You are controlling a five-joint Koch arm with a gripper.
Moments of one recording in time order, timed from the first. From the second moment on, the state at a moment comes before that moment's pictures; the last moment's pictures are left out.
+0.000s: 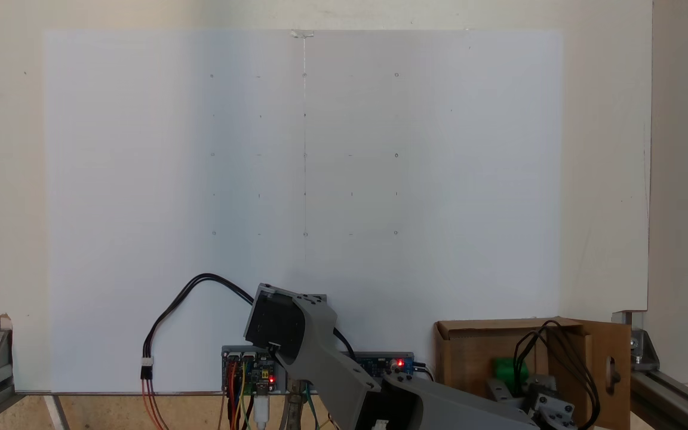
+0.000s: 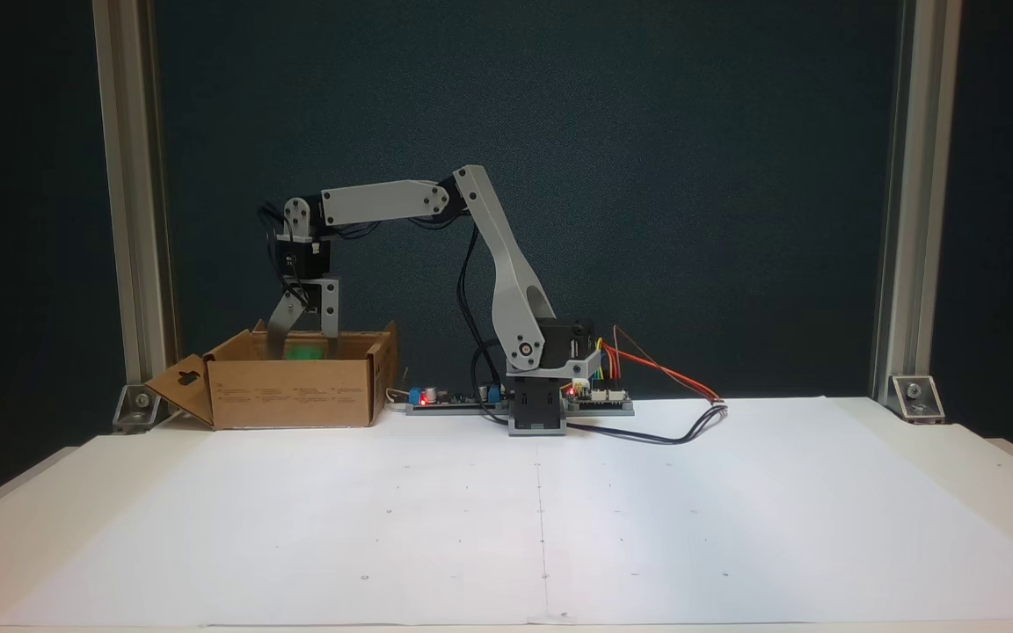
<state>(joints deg) 107.3 65.4 67.9 51.2 -27.0</state>
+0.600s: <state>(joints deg) 91.1 89.6 58.4 45.4 -10.0</state>
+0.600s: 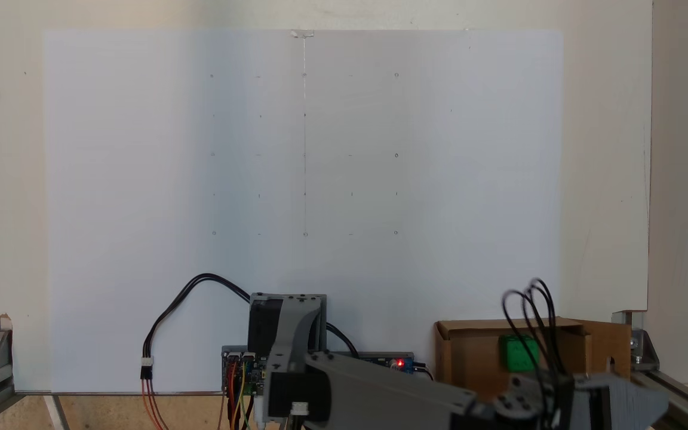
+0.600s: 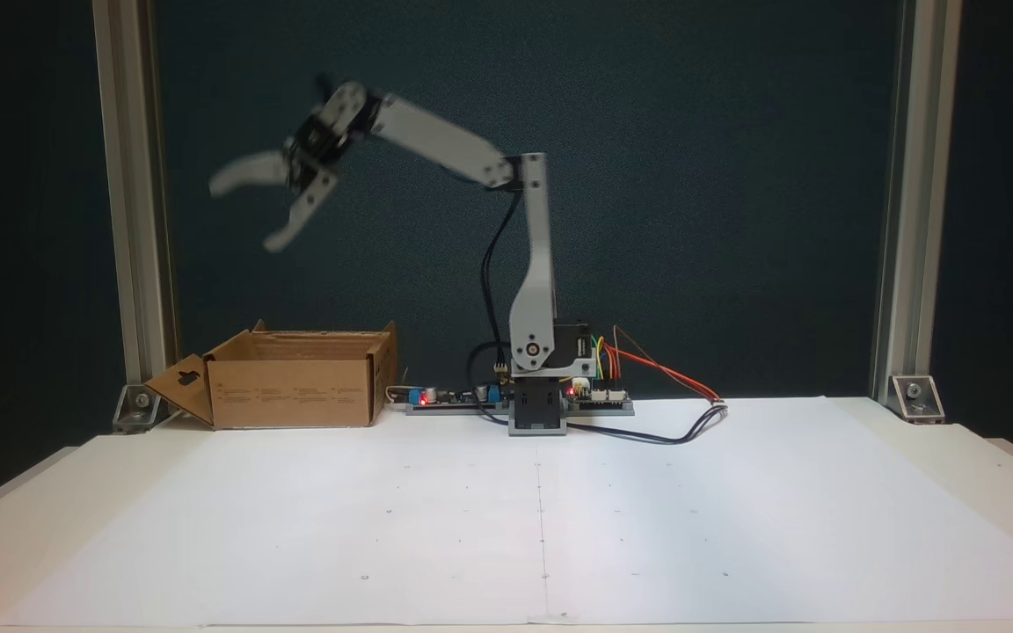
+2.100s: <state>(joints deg) -2.5 129.5 155.6 -14.2 1.2</state>
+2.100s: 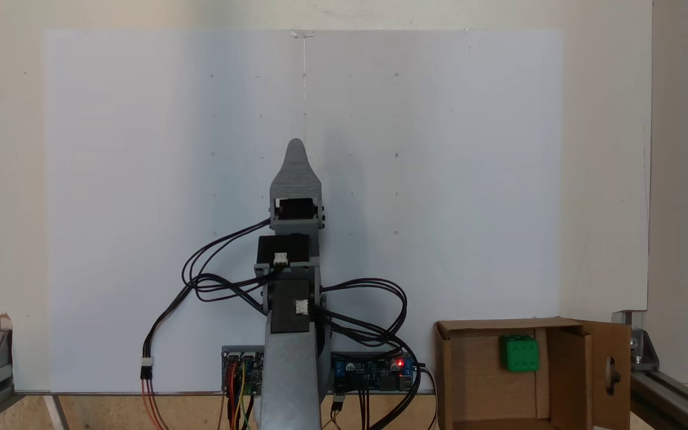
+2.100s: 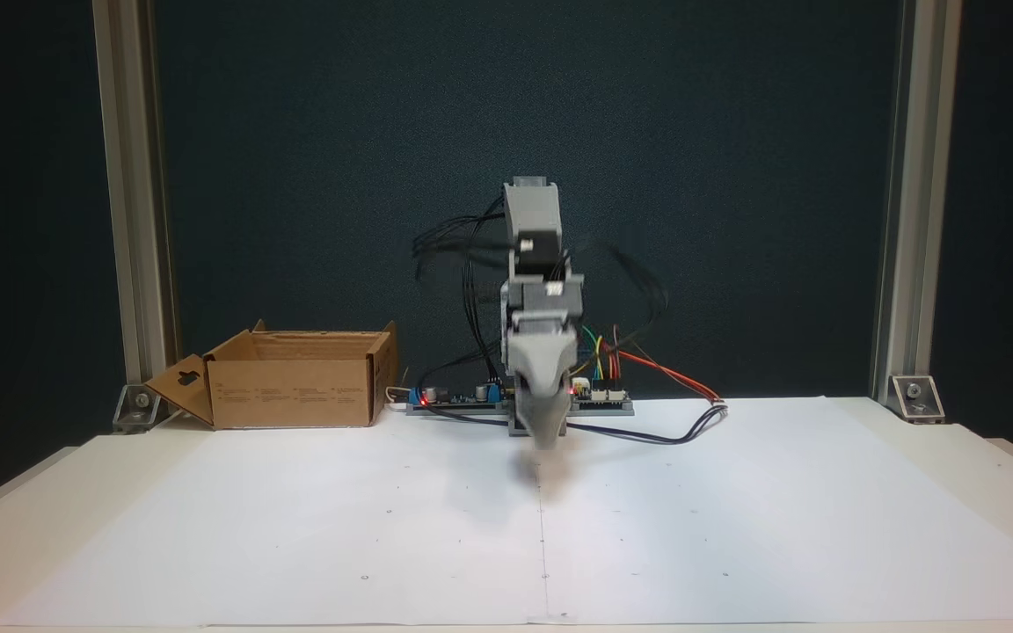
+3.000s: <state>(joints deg) -2.2 129.5 171.4 -77.8 1.2</state>
